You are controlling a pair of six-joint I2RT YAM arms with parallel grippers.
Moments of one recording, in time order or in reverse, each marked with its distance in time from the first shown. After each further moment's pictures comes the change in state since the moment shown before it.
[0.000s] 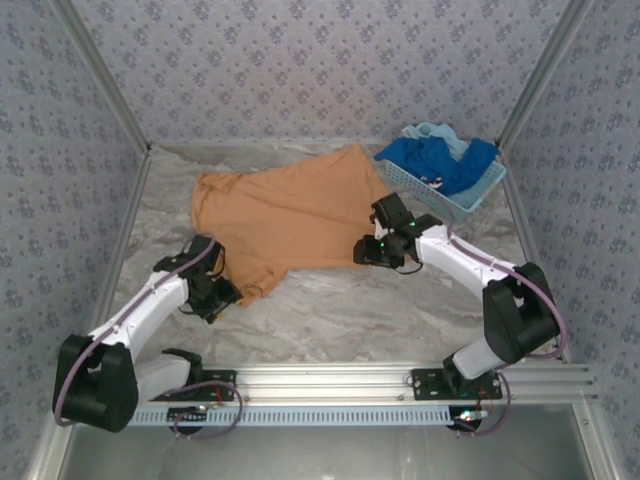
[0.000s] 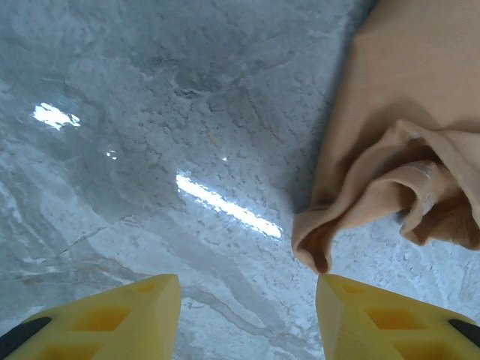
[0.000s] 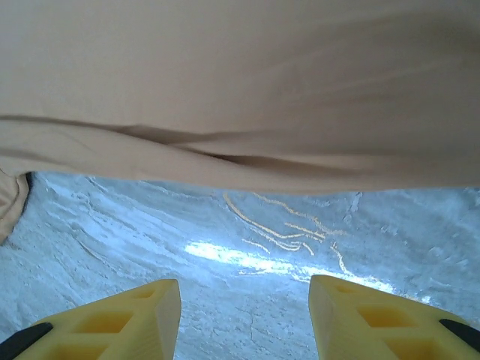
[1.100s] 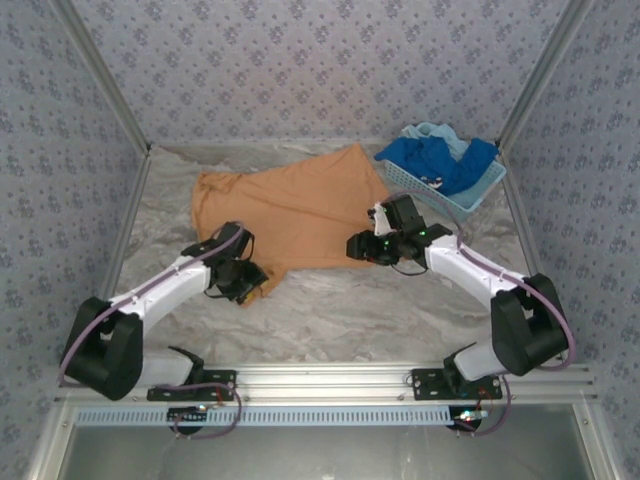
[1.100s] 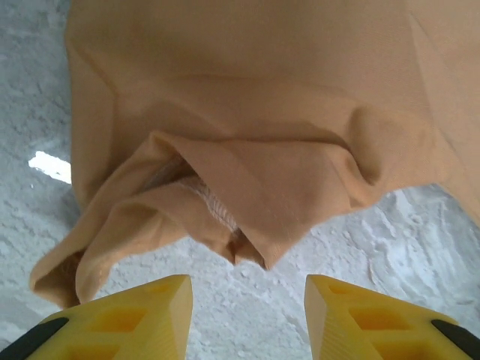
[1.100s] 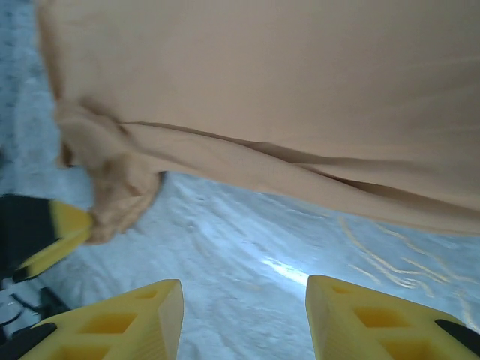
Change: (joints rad) left arm -0.197 0.203 0.121 0.216 -0.005 -0.200; right arm -0.028 -0.087 -0.104 0.269 -0.252 0.033
